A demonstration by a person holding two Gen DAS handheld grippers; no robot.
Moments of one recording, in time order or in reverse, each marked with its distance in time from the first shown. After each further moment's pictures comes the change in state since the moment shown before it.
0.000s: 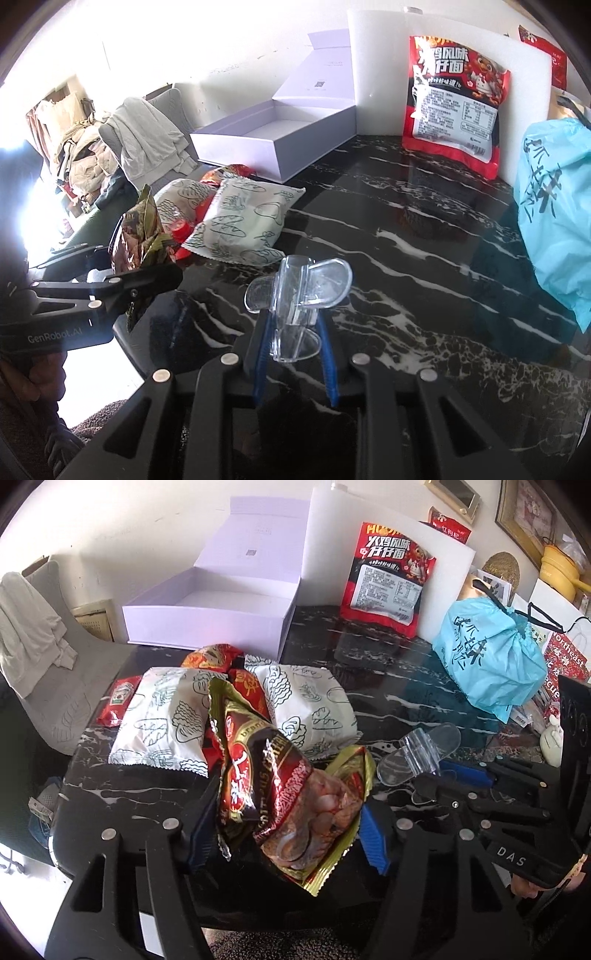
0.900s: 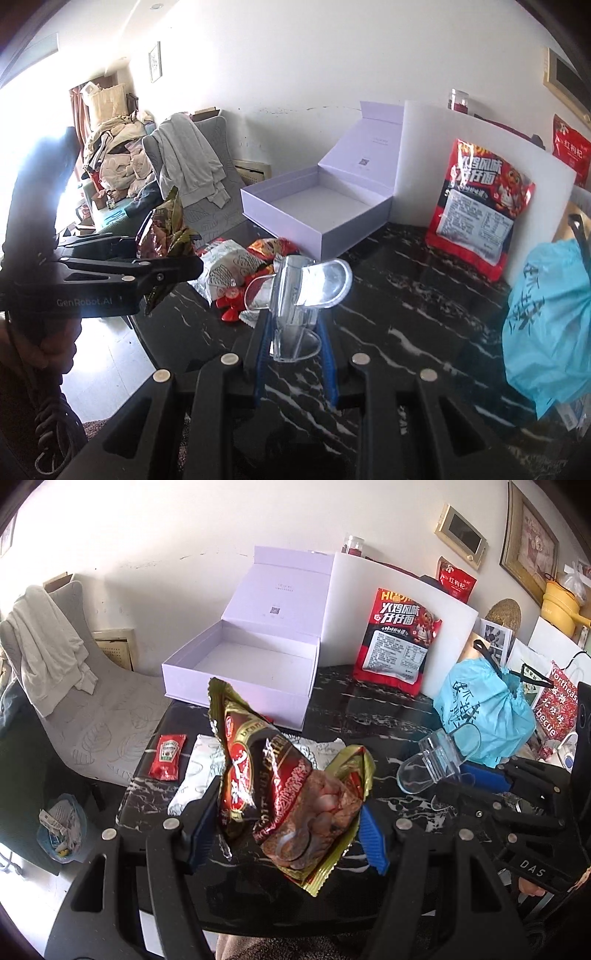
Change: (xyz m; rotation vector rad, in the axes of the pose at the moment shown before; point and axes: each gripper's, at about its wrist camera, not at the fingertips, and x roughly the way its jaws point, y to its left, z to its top) left arm -0.060 0.028 0.040 -0.045 -0.133 0.025; right arm -0.060 0.043 0.049 -0.191 -0.159 0.036
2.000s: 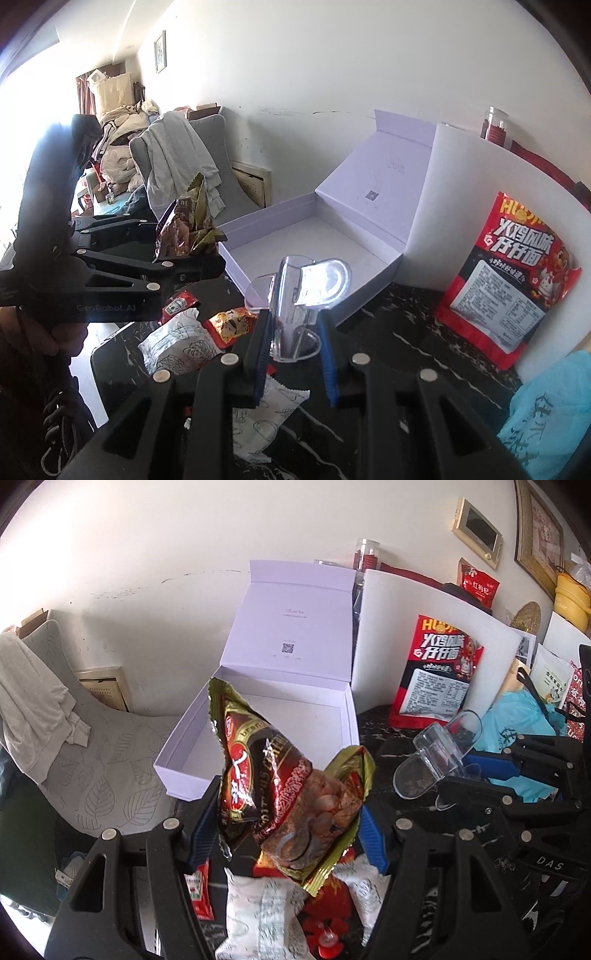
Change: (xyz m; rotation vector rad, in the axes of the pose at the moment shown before) left arm 0.090 0.032 0.117 0.095 -0.002 0.019; right arm 0.090 -0.043 0.107 -0.067 0.035 0.023
